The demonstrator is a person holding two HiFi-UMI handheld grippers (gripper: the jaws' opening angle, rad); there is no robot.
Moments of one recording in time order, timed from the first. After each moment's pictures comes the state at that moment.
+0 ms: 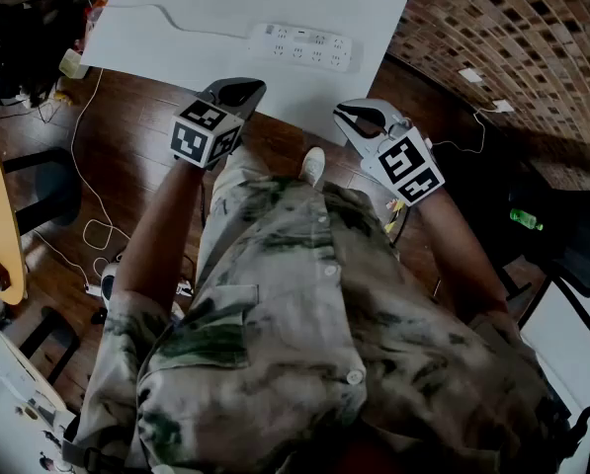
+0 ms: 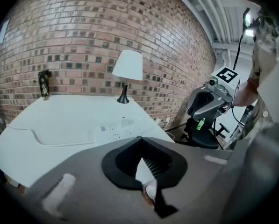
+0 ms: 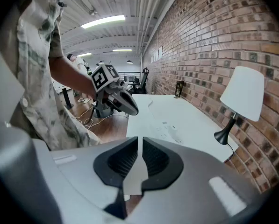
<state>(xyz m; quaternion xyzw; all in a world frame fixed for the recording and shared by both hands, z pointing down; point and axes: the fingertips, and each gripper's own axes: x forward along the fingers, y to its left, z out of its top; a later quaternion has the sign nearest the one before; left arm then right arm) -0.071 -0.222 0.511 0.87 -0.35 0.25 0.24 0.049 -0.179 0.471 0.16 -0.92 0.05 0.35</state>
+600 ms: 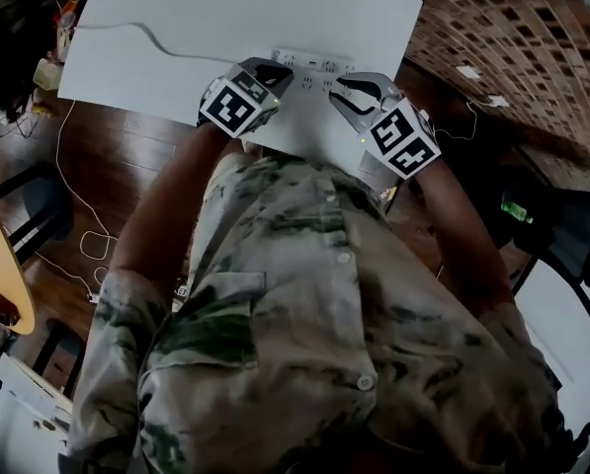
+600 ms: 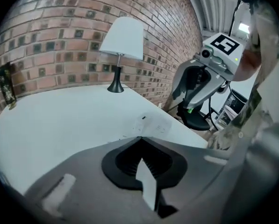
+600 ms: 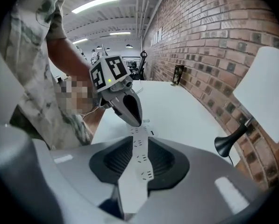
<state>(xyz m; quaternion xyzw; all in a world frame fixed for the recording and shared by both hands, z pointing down) -0.048 -0.340 0.579 0.90 -0.23 0.32 0.21 0.011 -0.302 0.522 0.16 -0.88 0.06 0.44</state>
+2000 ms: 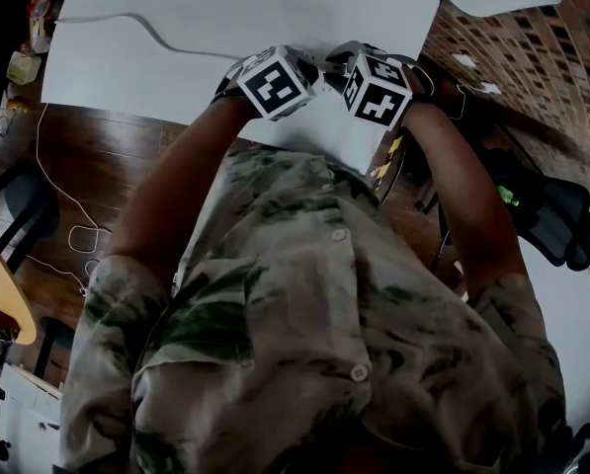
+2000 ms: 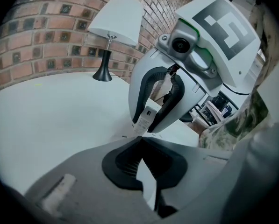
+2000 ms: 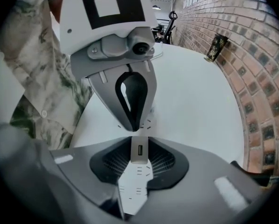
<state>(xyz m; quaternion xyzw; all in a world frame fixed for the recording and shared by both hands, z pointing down) -0.025 -0.340 0.607 0.90 -0.09 0.36 0.25 -0.027 -0.337 0.602 -0.02 -0.78 0.02 0.62</state>
